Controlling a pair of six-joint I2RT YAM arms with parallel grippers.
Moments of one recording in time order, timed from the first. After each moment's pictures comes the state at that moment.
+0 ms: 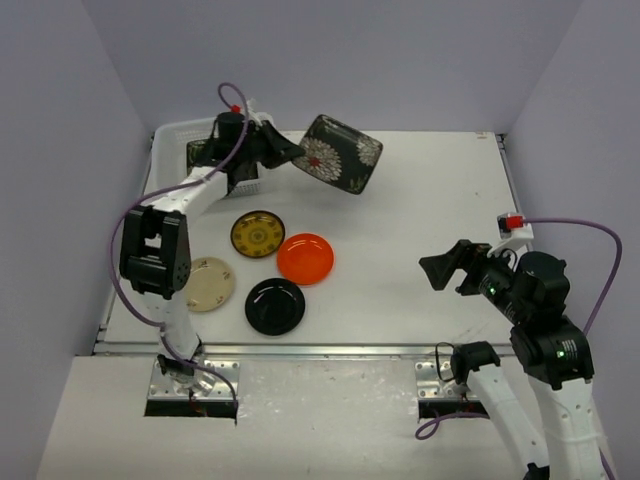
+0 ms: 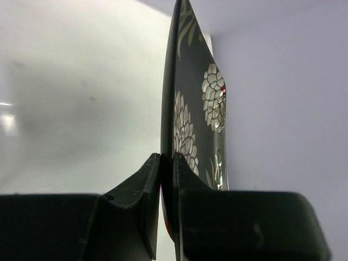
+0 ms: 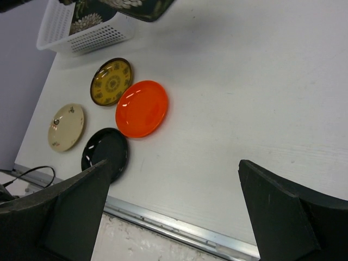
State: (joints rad) left arm -0.14 1.87 1.45 0.09 0.54 -0.86; right arm 0.17 0.44 0.86 -0.78 -0.22 0.38
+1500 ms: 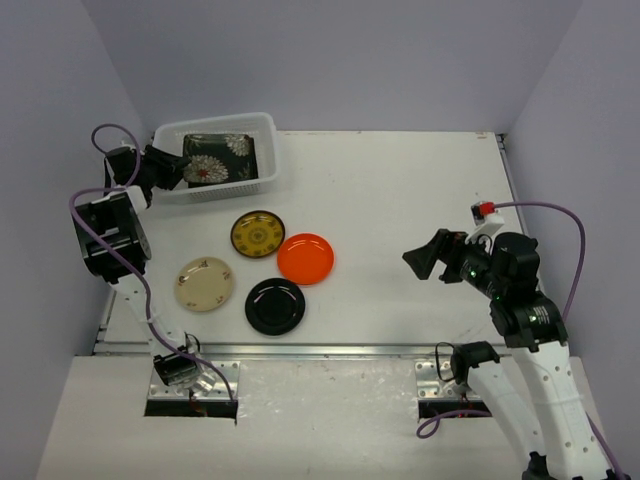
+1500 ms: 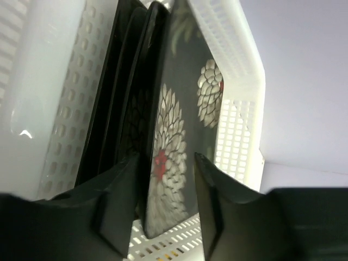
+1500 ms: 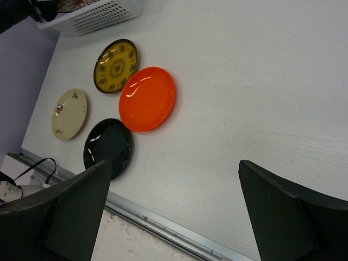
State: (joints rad) left arm 0.43 2.09 1.36 0.25 0.57 -0.88; right arm 0.17 0.55 0.73 -0.60 -0.32 0.39
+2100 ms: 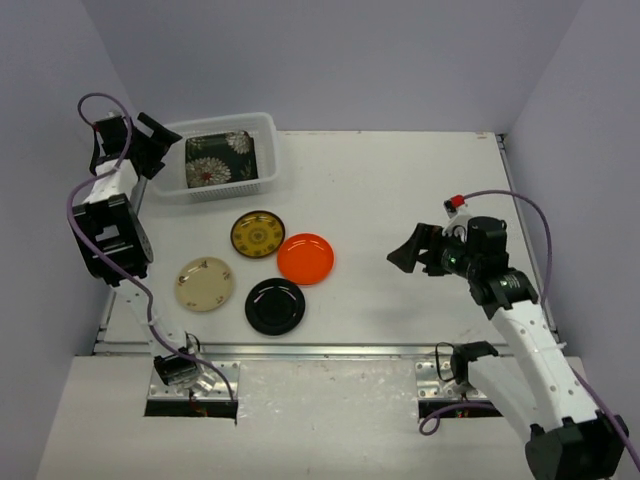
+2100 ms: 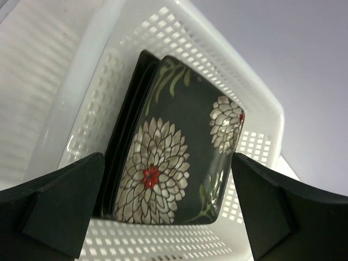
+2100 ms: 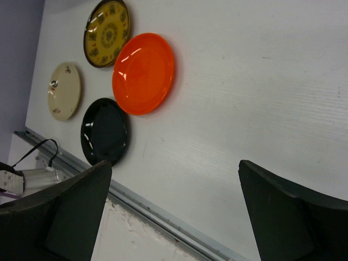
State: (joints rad) left arm 0.40 2.04 1.65 -0.20 0.32 -0.70; right arm 0.17 0.79 0.62 -0.42 -0.44 0.41
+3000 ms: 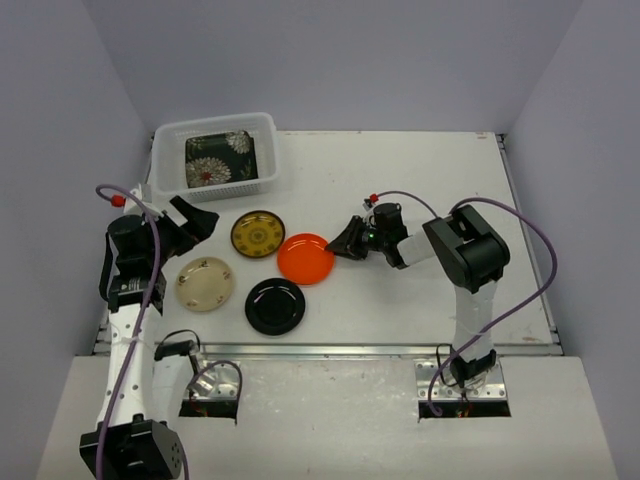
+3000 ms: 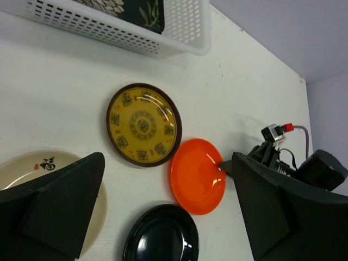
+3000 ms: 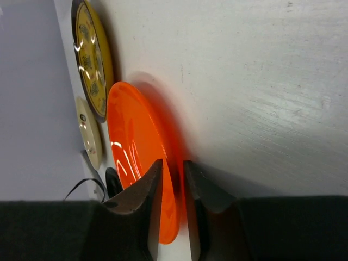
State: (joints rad) left arm 0.26 0.72 0.64 -0.28 0.39 -0.55; right arm 0.42 2.04 0.79 0.64 -0.53 0.93
